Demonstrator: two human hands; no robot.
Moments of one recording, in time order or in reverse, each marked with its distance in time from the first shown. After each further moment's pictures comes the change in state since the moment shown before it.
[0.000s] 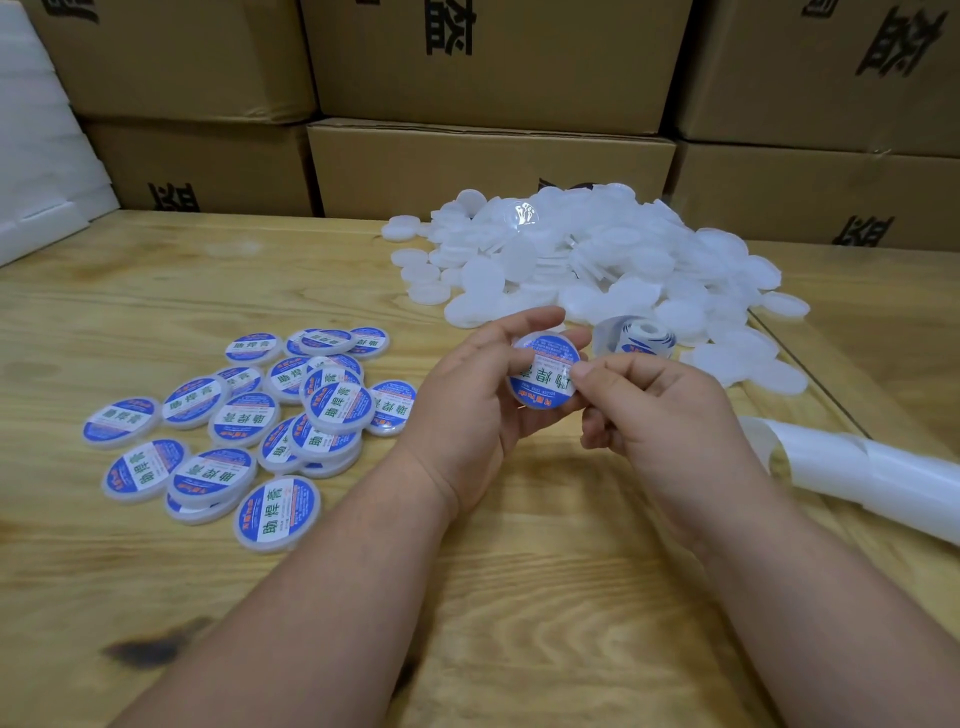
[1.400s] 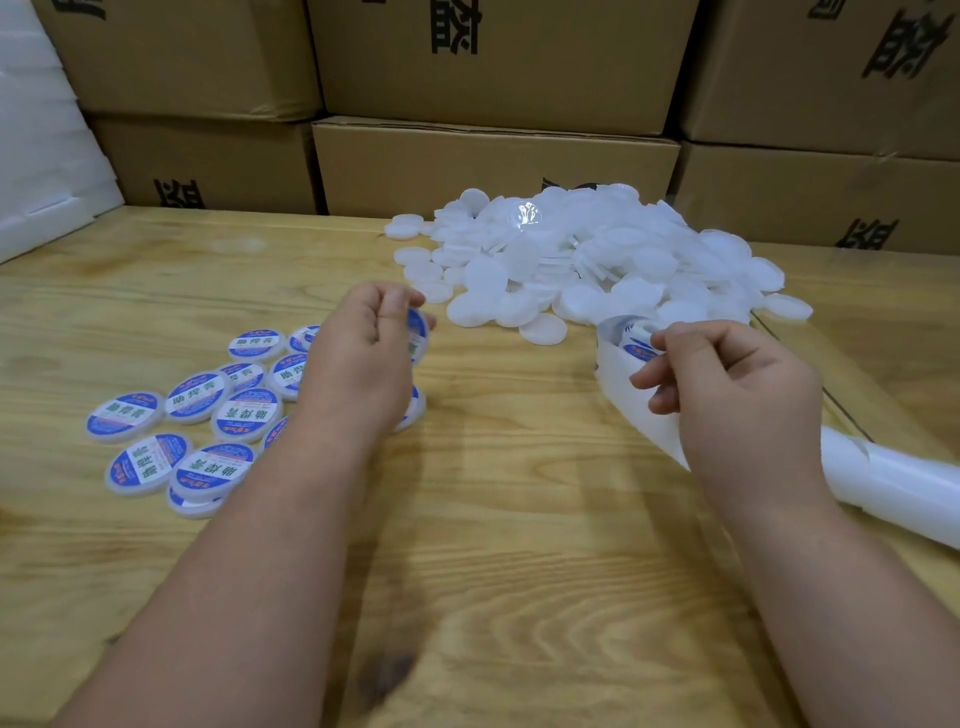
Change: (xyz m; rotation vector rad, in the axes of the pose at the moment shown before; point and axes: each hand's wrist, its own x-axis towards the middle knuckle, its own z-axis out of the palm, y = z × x) left_hand -0.004 0.047 -0.050 1.003 0.551 0.297; right_hand 0.003 -0.004 -0.028 -0.125 0.353 -0.254
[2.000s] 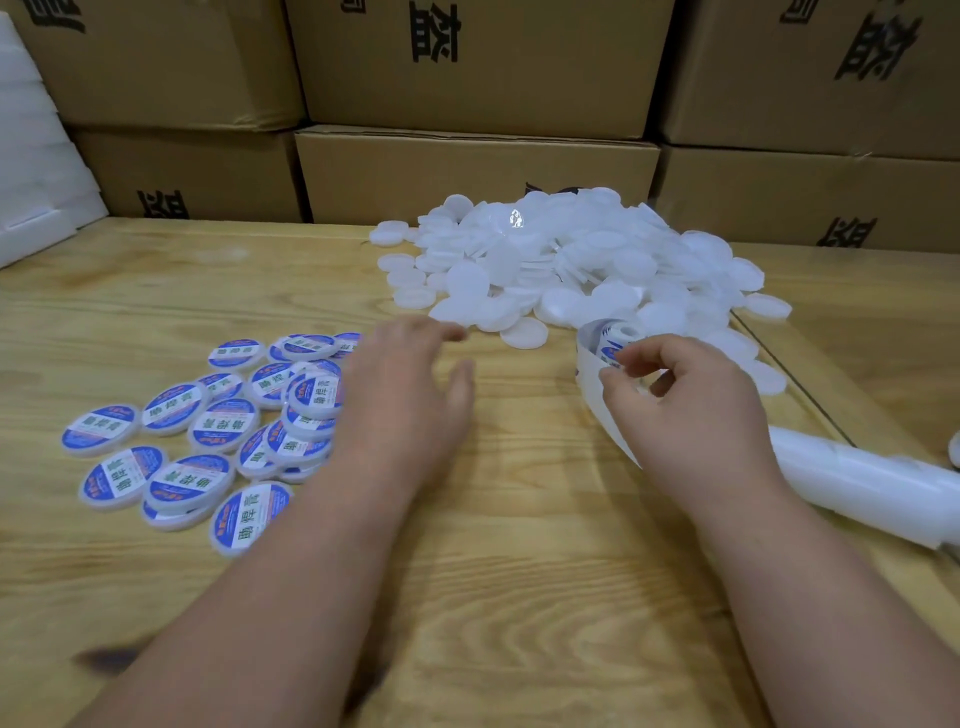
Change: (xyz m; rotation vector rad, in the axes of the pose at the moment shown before) left_hand -0.014 -0.005 0.038 0.544 -0.080 0.303; right_hand 0.015 0.024 -0.004 -0.547 -0.095 -0.089
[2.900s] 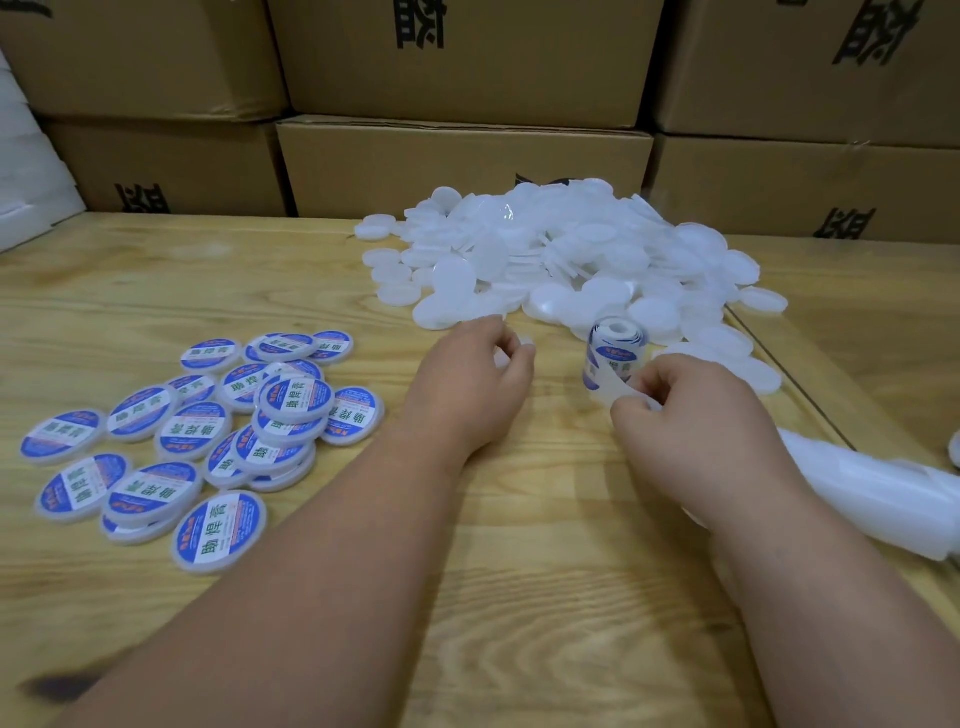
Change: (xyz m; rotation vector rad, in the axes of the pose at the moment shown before) left_hand 0.032 0.025 0.064 -0.268 -0.211 -0.064; right_hand 0.003 0.000 -0.019 -0.201 -0.228 0.161
